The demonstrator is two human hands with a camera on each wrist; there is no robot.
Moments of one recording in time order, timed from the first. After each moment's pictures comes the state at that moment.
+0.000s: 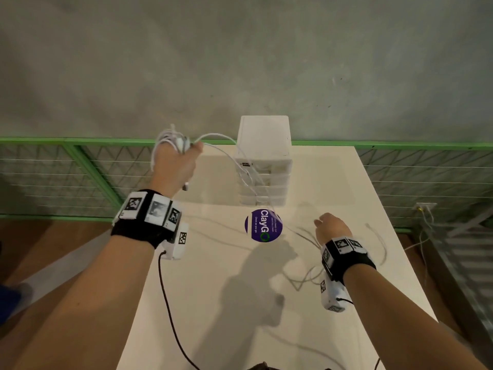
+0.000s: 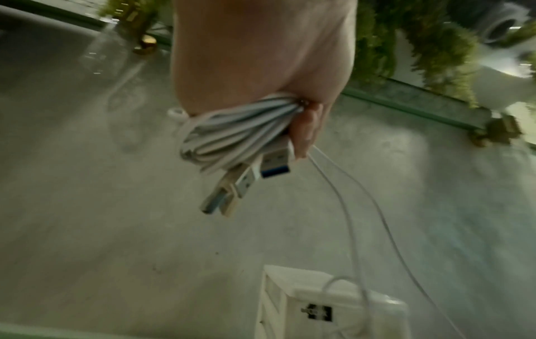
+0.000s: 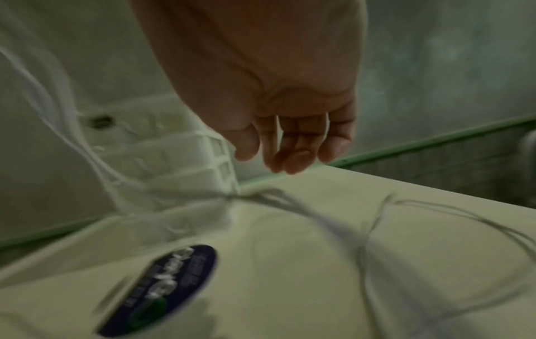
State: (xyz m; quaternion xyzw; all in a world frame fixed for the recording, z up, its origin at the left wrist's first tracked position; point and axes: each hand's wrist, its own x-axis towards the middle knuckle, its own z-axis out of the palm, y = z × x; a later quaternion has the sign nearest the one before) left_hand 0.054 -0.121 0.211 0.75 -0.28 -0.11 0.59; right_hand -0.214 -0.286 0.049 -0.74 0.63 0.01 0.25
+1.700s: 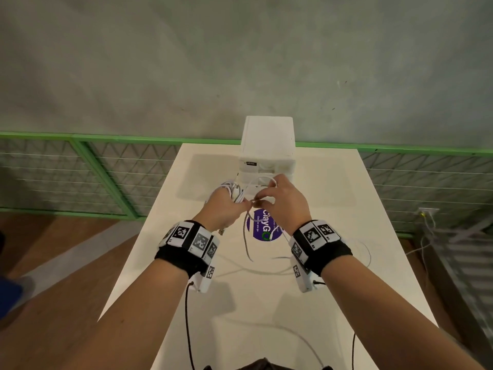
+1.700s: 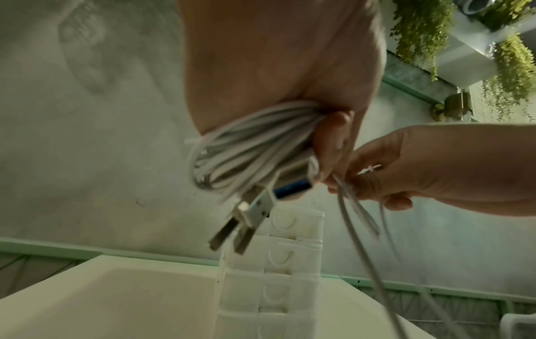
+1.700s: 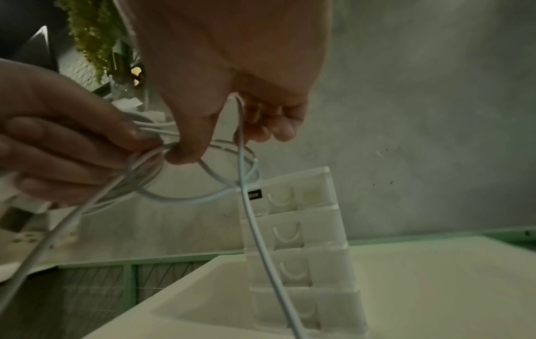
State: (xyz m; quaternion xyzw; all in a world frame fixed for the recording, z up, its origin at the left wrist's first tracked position) left_hand -0.010 -0.121 0.143 0.78 -0.37 -0.30 0.41; right_hand -0.136 -0.217 0.133 -0.89 0.31 -0.22 0.24
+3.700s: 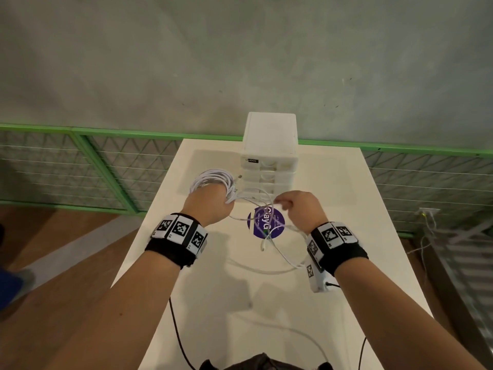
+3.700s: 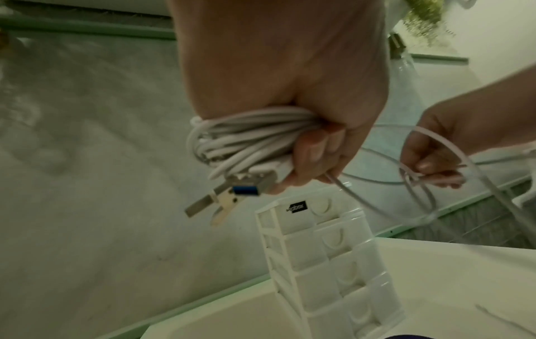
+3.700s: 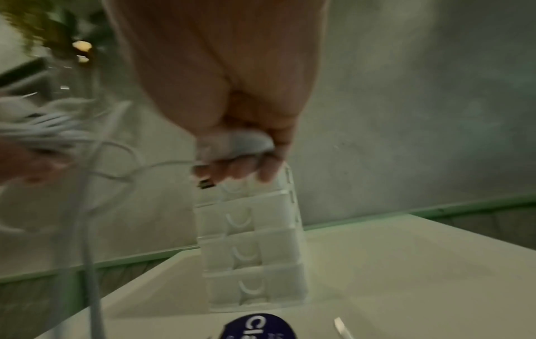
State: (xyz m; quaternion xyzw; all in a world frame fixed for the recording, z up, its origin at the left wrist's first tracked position) left_hand 0.019 -0.108 0.143 0.84 -0.52 -0.09 0.13; right_hand -0.161 -0.244 0.115 -0.89 0.36 -0.12 0.26
